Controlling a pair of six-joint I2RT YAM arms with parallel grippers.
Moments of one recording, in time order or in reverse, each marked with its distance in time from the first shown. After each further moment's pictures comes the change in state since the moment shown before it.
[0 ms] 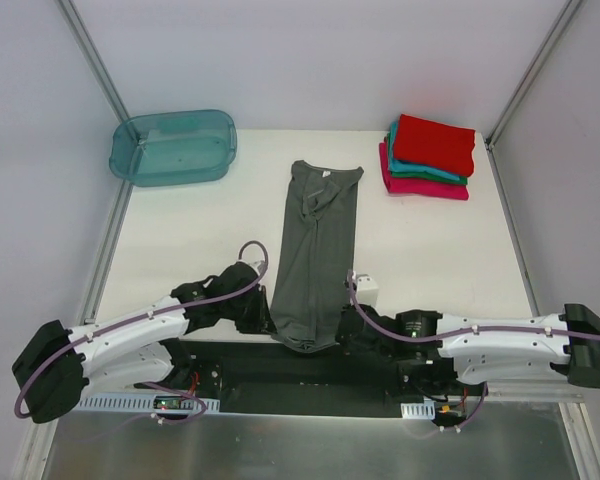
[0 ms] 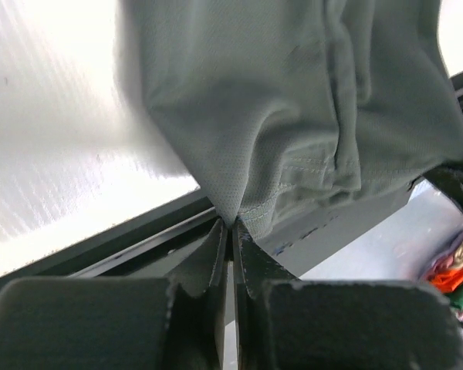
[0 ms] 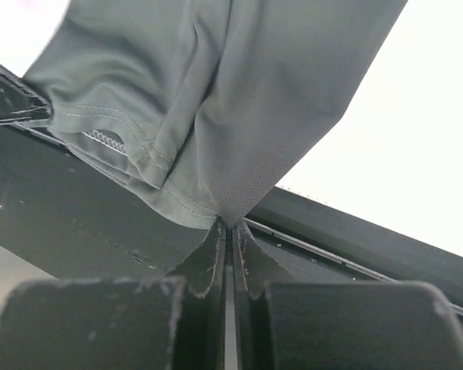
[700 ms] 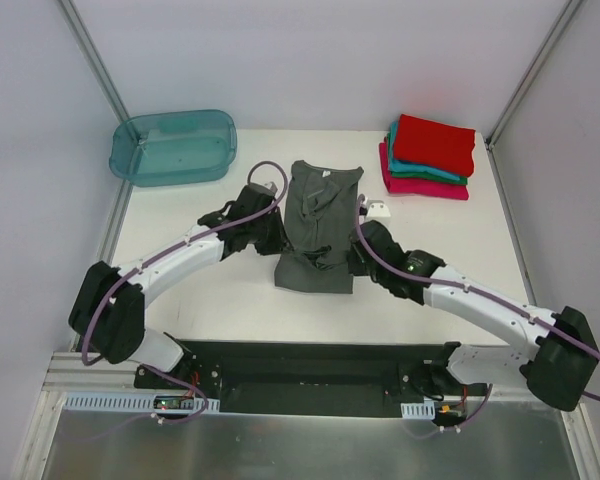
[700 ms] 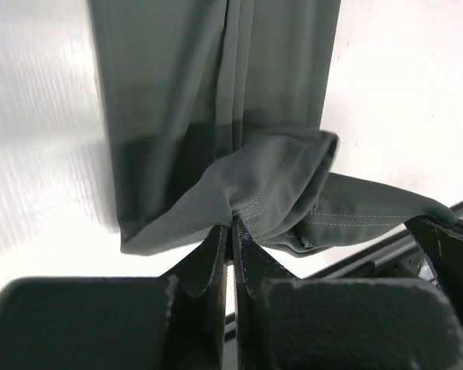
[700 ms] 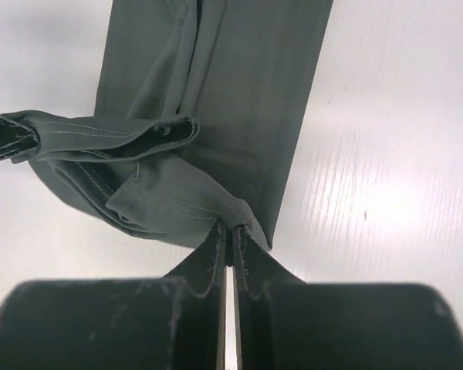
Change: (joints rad) left arm 0.251 0.459 0.557 0.017 -0.101 0.175; right arm -0.536 0.144 0.261 0.098 0.009 -0.472
